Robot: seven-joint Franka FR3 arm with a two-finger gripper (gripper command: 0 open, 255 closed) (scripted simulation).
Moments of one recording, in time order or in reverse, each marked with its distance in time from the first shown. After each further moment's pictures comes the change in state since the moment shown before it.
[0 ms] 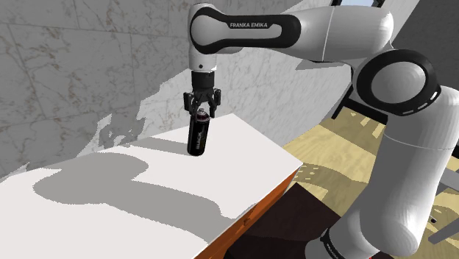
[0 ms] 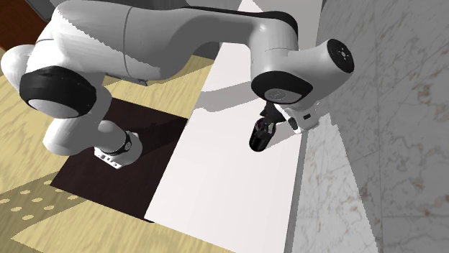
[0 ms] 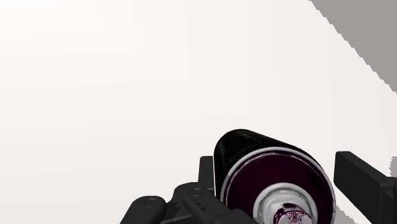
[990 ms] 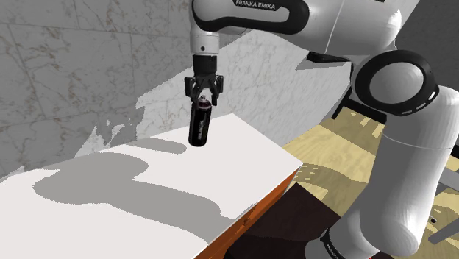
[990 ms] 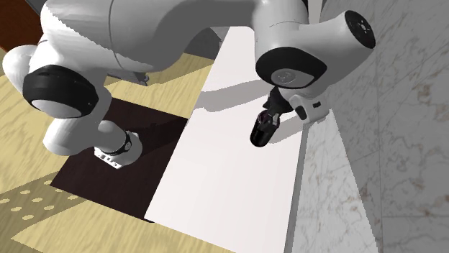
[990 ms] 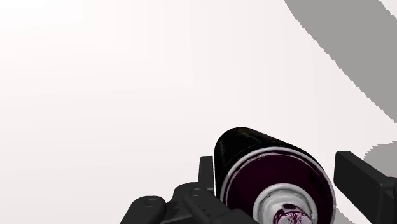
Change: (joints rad) arm 0.006 0.009 0.002 0.145 -0.001 -0.137 0.009
